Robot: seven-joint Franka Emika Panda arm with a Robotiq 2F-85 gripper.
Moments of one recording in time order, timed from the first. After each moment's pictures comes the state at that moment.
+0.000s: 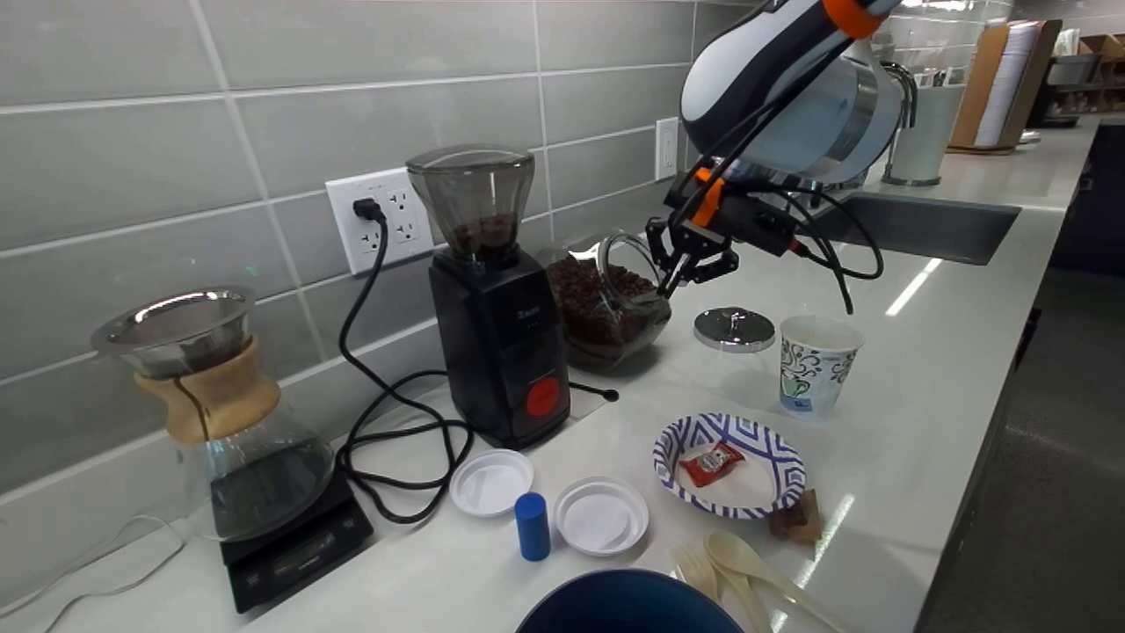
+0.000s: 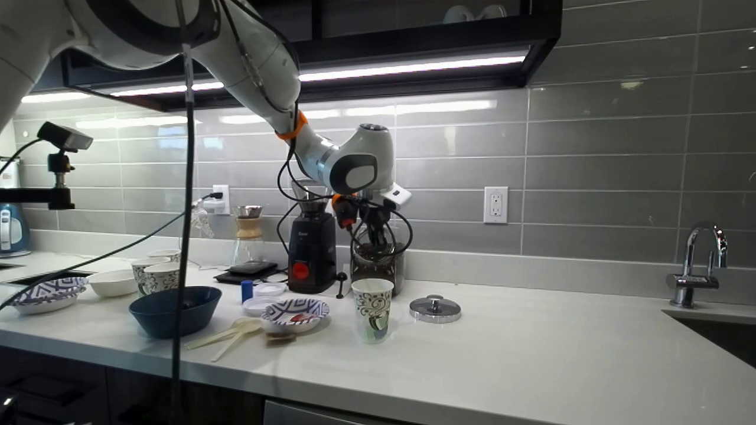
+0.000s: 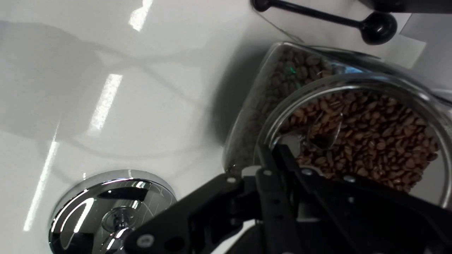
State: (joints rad) arm 0.24 0.46 0.14 -1.74 0.30 2.55 0.45
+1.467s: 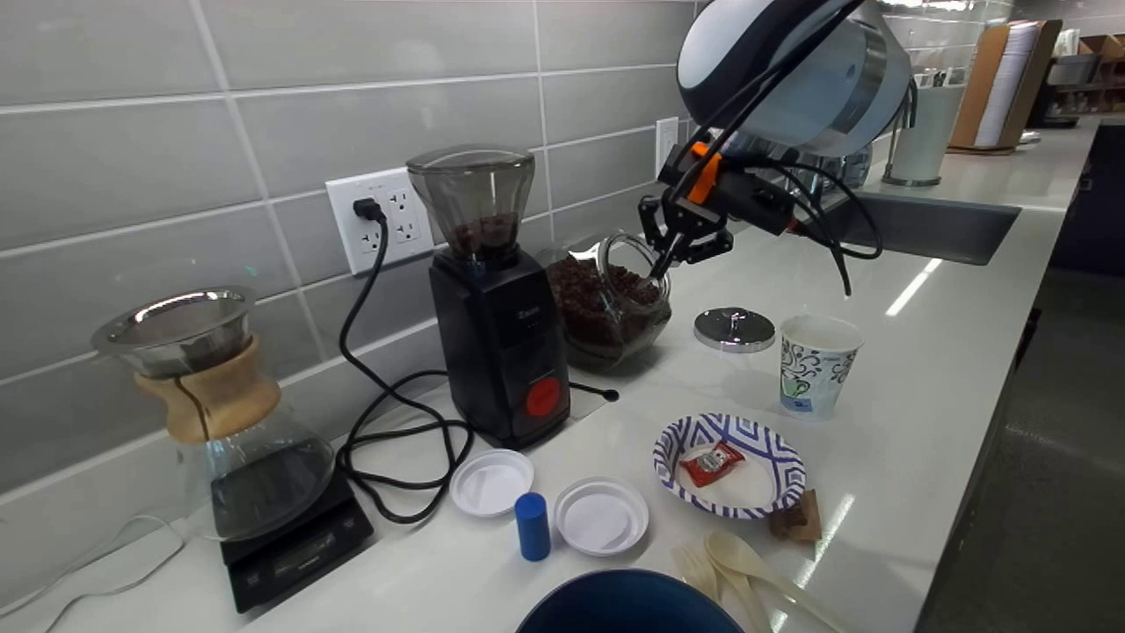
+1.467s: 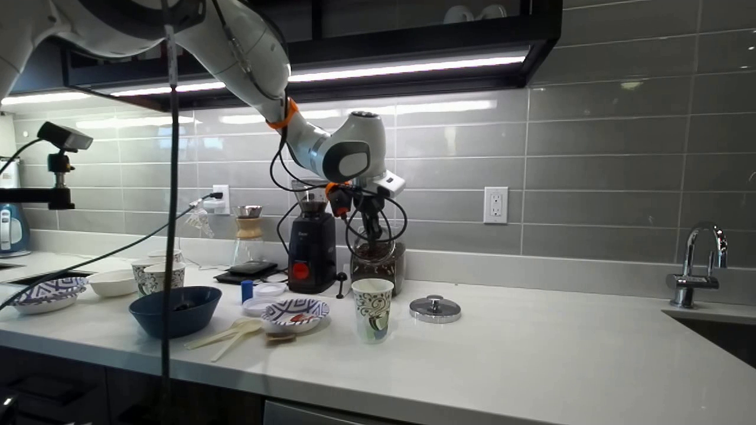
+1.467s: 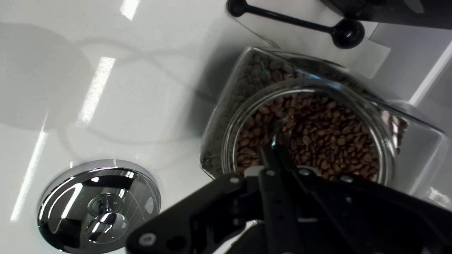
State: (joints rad) arm 0.25 0.39 0.14 -1.77 0.30 2.56 0.45
